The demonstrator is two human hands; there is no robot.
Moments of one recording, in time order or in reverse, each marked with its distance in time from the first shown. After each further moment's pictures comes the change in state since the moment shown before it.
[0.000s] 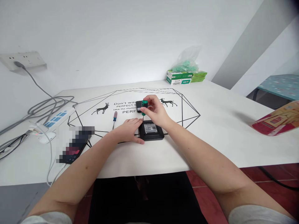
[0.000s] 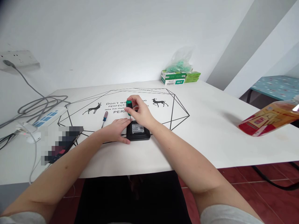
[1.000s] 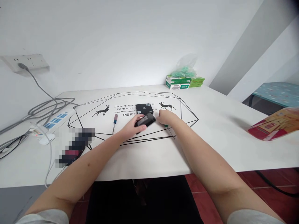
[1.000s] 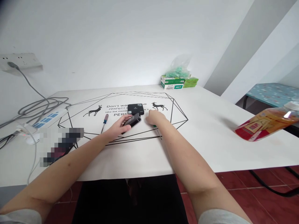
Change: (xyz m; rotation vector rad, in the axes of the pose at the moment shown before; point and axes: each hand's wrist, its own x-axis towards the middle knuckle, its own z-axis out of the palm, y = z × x) left_hand 0.014 0.008 0.010 -0.851 0.356 -0.094; right_hand 0.016 0.023 -0.061 -1.166 -0.355 0.733
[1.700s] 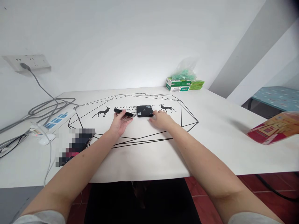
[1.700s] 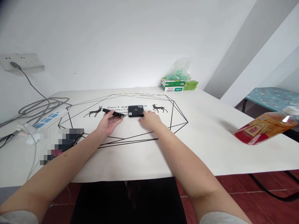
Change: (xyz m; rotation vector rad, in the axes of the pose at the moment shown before) left_hand 0.025 -0.021 -0.030 -1.184 0.696 -0.169; right_hand -0.019 -0.028 0.004 -0.043 0.005 -0.101
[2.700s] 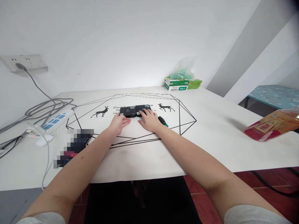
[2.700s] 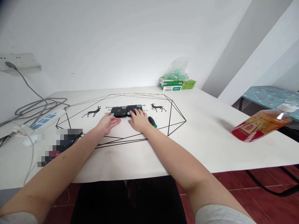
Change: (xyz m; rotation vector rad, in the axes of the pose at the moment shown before) left_hand 0.007 0.003 0.001 0.360 0.182 -0.113; right_hand 0.014 -0.029 0.042 0.000 0.142 -0.226
